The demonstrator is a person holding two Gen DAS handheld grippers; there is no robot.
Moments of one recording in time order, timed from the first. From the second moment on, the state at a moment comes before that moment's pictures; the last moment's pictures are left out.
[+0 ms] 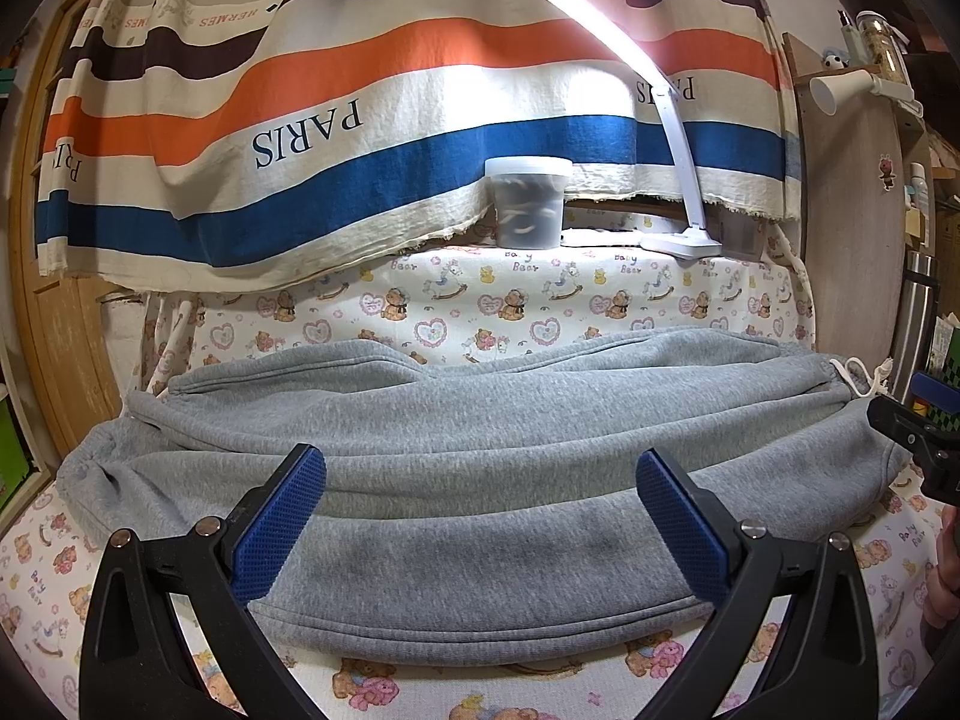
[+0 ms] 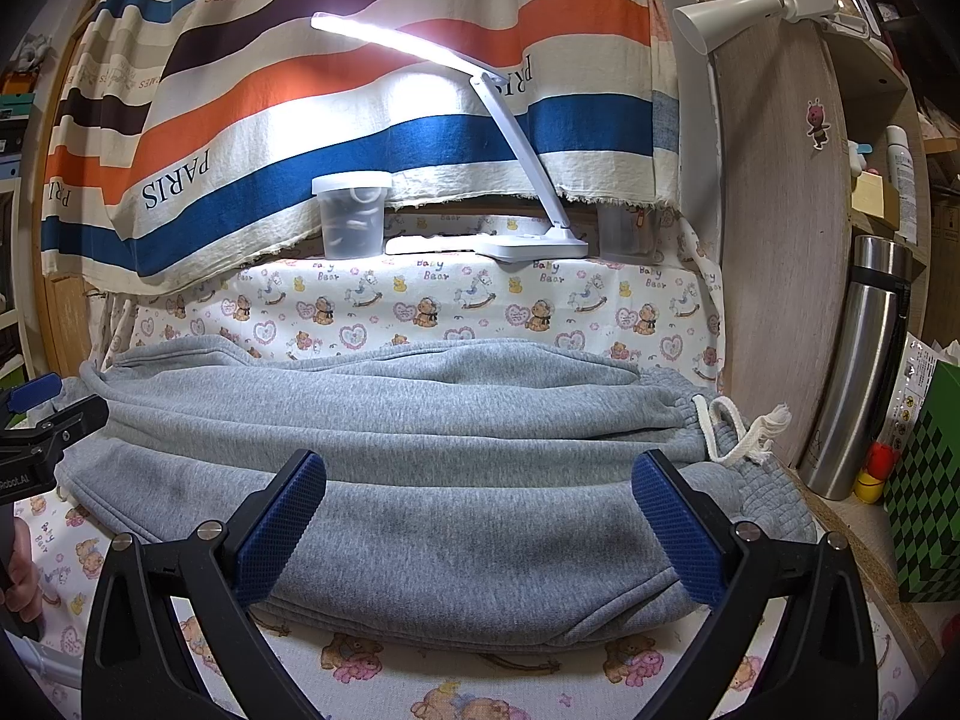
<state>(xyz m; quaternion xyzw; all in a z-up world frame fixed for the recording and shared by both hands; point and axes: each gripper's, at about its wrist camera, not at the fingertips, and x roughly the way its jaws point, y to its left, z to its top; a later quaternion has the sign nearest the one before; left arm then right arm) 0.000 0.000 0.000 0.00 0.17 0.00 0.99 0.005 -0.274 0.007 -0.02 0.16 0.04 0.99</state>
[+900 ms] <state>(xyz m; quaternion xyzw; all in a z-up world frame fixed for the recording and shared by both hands) -0.002 0.003 0.002 0.00 0.16 -0.01 0.99 0.007 -0.274 0.008 -0.02 0.16 0.04 0.99</state>
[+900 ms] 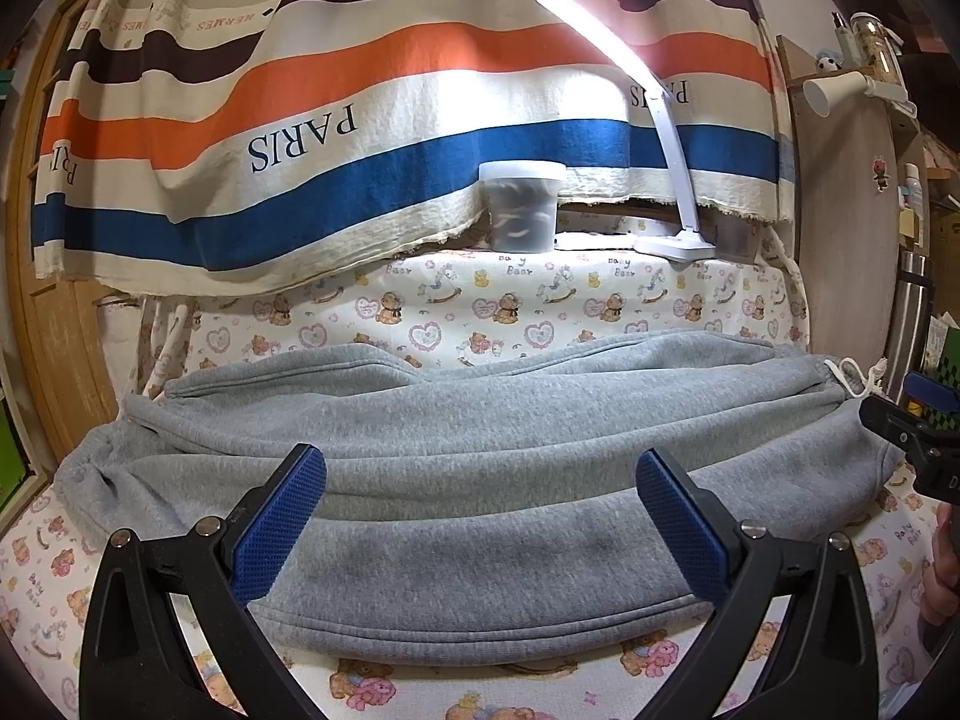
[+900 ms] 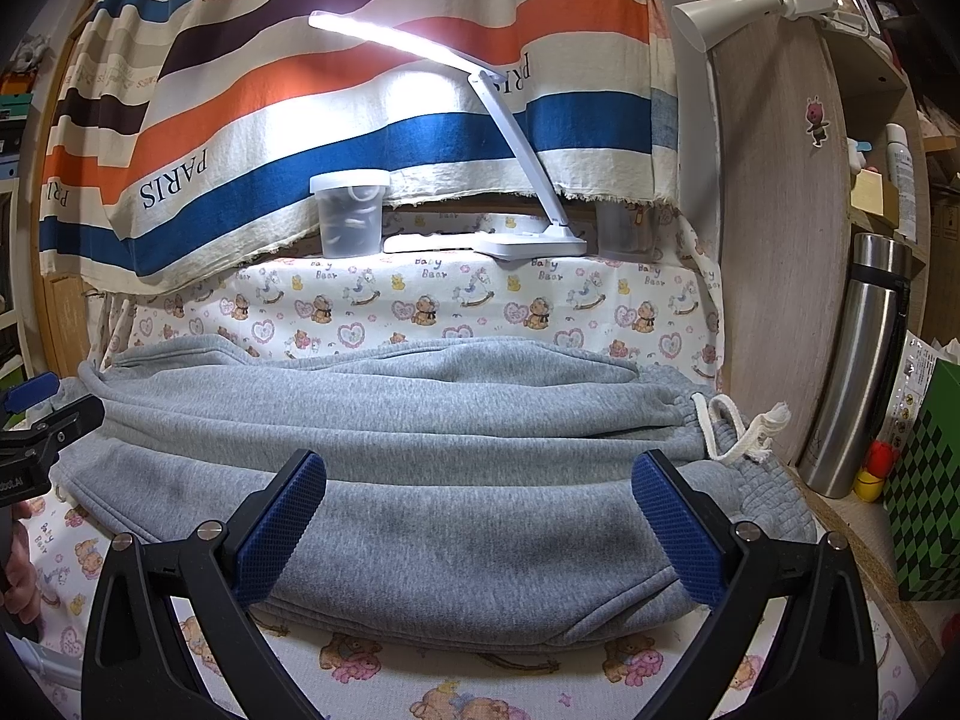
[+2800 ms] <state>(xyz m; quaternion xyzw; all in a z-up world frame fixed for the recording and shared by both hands) 0.304 0.126 0.000 -0.16 0.49 0.05 0.85 0.355 -0.292 0.020 0.06 0.51 0.10 0.85</state>
